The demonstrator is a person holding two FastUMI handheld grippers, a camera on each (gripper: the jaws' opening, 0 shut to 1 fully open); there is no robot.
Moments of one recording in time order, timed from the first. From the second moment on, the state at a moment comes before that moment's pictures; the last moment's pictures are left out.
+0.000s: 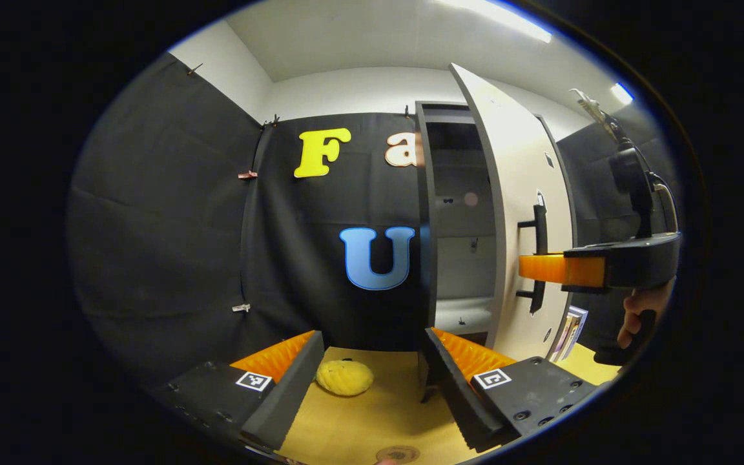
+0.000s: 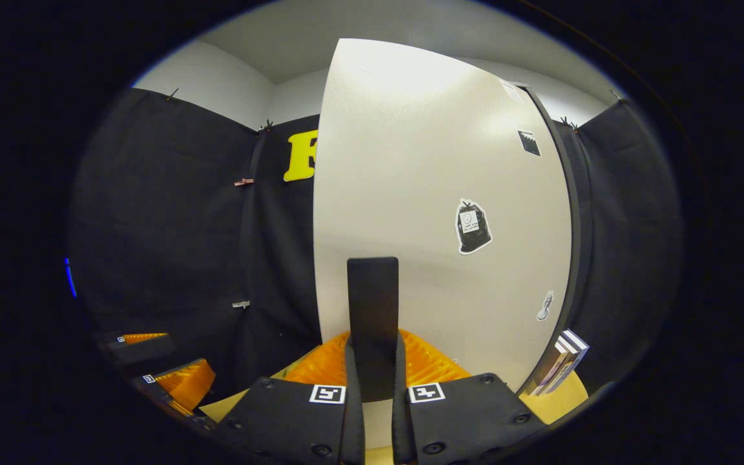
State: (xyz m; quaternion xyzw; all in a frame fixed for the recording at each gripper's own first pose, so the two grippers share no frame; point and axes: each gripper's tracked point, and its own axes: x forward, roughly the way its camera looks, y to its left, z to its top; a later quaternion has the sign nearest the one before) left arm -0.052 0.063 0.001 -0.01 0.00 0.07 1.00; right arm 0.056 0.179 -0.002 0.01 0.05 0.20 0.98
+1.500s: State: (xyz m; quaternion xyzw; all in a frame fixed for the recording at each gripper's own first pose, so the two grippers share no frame) left arm -0.035 -0.046 0.020 -0.01 0.00 -0.03 1.00; right arm -0.026 -0.007 0.026 0.01 0.02 0.08 1.00
